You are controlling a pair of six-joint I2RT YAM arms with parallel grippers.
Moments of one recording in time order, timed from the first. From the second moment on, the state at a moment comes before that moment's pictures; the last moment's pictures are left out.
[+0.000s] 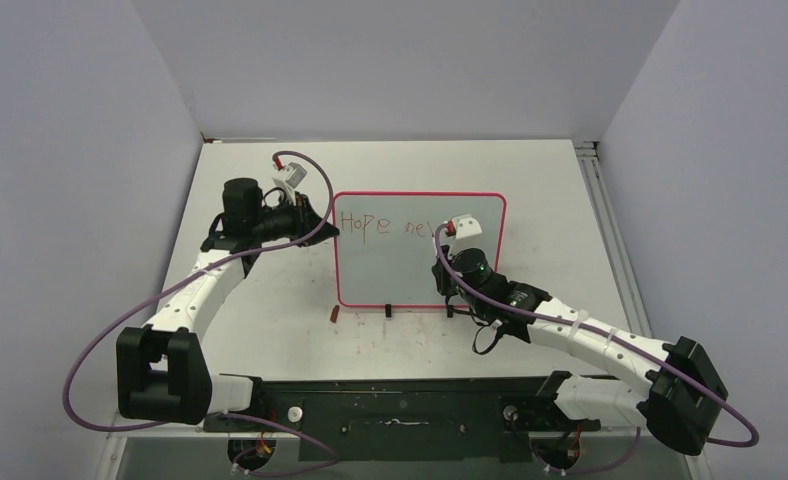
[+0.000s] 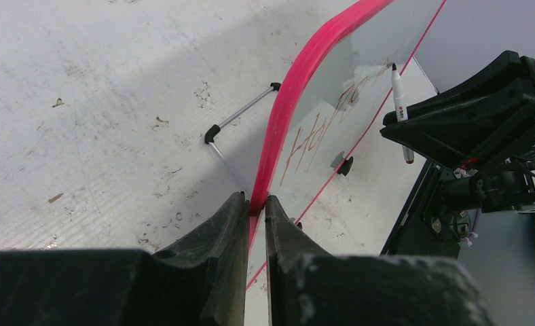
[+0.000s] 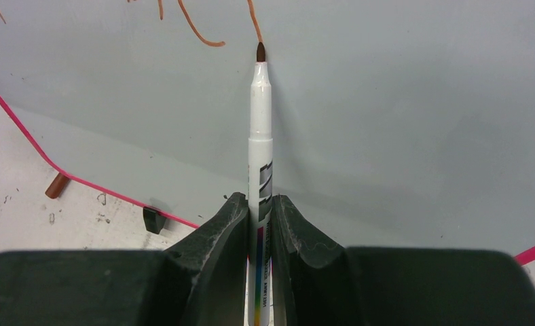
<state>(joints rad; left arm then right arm) -0.11 1.32 0.91 -0.08 0.84 -0.22 0.84 1.13 0.69 -0.10 0.36 0.36</state>
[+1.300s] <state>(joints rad) -0.11 1.32 0.91 -0.09 0.84 -0.22 0.84 1.13 0.75 -0.11 0.39 0.27</state>
